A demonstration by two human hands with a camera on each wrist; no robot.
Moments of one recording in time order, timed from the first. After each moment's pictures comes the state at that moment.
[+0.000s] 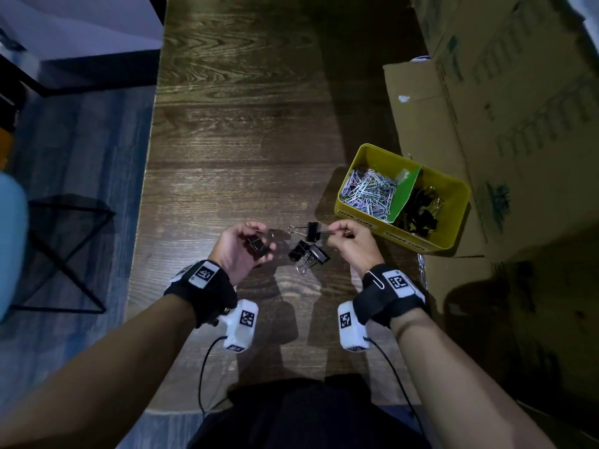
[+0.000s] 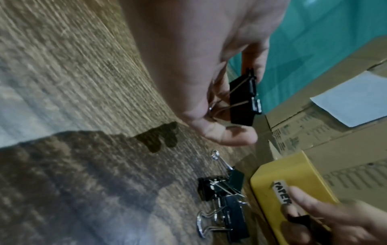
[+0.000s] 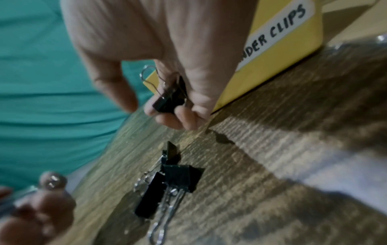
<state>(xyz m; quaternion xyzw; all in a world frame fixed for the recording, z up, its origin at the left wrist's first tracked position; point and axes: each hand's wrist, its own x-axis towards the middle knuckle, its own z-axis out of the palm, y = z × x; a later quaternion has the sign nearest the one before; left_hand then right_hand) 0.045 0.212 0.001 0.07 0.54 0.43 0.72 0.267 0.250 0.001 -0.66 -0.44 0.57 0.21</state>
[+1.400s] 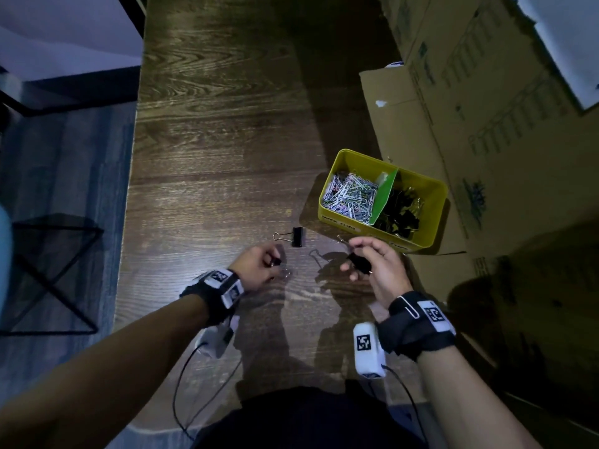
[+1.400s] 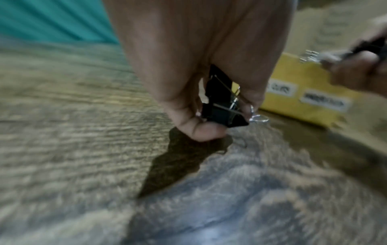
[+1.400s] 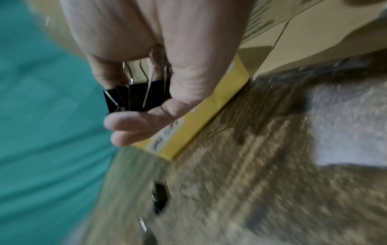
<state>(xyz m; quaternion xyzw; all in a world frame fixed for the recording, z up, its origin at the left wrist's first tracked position) 0.079 0.218 -0.024 0.57 0.67 0.07 0.48 0.321 0.220 0.032 -0.60 -0.26 0.66 0.37</state>
